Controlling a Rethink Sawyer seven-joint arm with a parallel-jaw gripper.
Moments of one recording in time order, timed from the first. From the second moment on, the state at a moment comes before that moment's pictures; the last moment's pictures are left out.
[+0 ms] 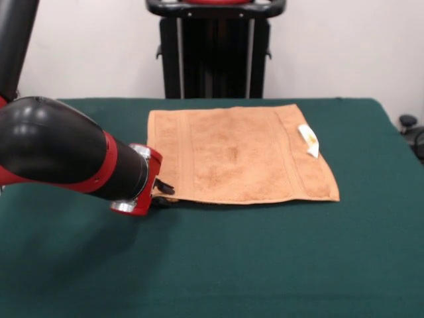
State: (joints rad) arm -0.84 -0.02 0.84 0.97 -0.63 1.60 0.46
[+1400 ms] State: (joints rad) arm -0.85 -0.15 0.84 0.97 -0.71 1.34 0.46
